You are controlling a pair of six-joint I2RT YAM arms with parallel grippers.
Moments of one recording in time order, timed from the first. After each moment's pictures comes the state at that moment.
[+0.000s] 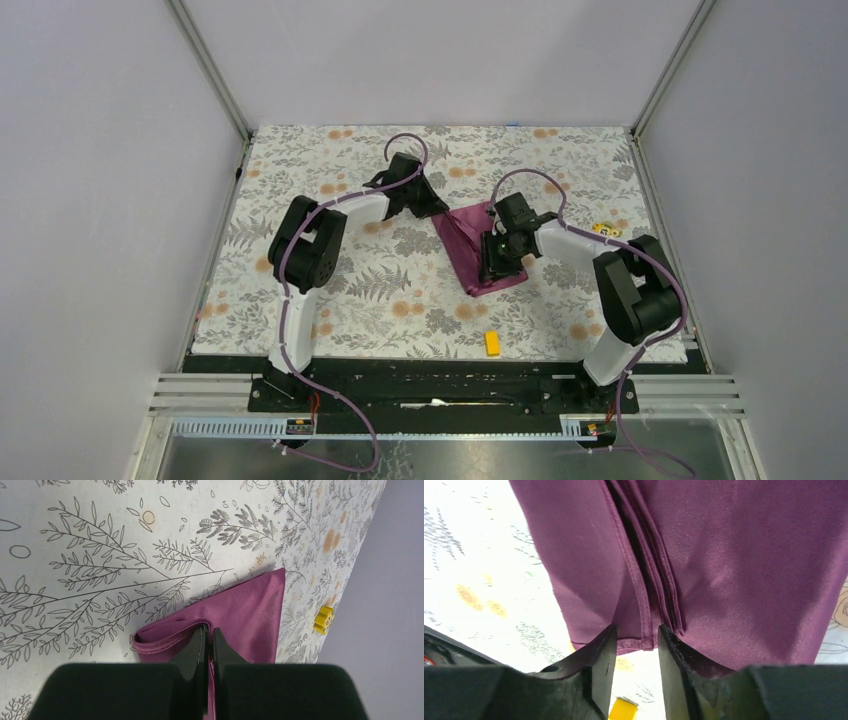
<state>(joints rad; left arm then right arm) -0.47 2.16 1.49 -0.05 0.26 -1.02 0.45 1.70 0.96 -0.47 -0.26 0.37</state>
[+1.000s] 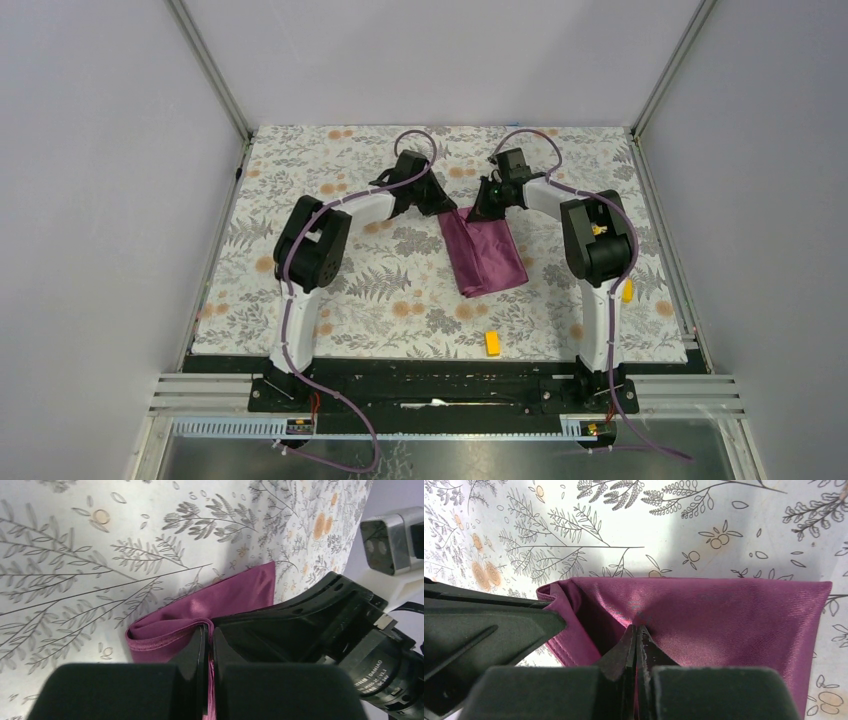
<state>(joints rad) -0.50 2.19 1.53 -0.05 0.29 -0.98 0.31 2.16 1.47 -0.30 -0.38 0.52</state>
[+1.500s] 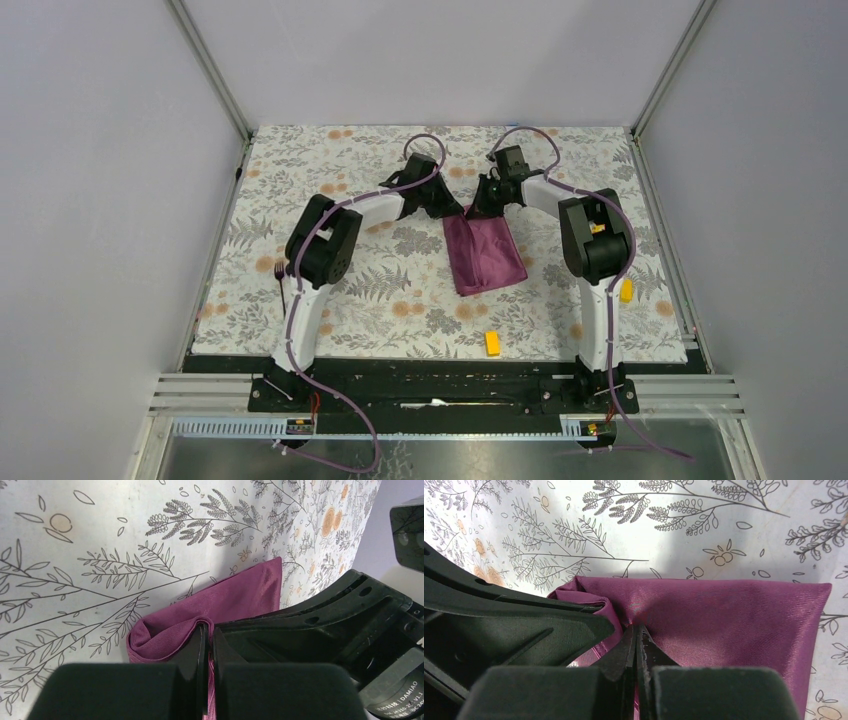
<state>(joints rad) -0.53 2.27 1.61 -0.05 0.30 -0.98 0.31 2.19 1.51 -0.31 -0.39 0.51</state>
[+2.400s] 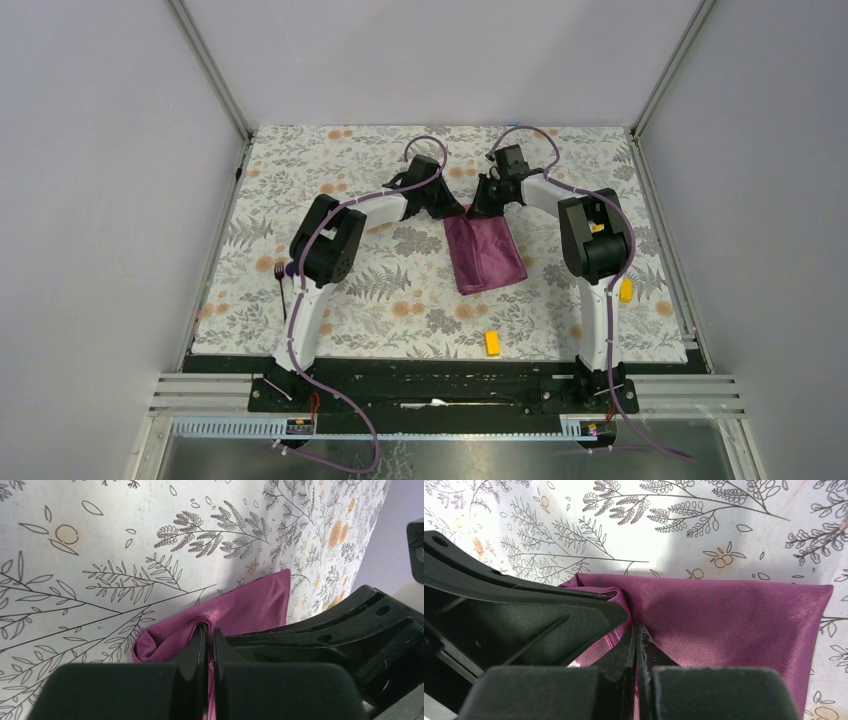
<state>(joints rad) -0.53 2.31 1.64 -0.05 0.26 -1.01 0.31 2.19 1.53 -0.33 -0.39 0.49</state>
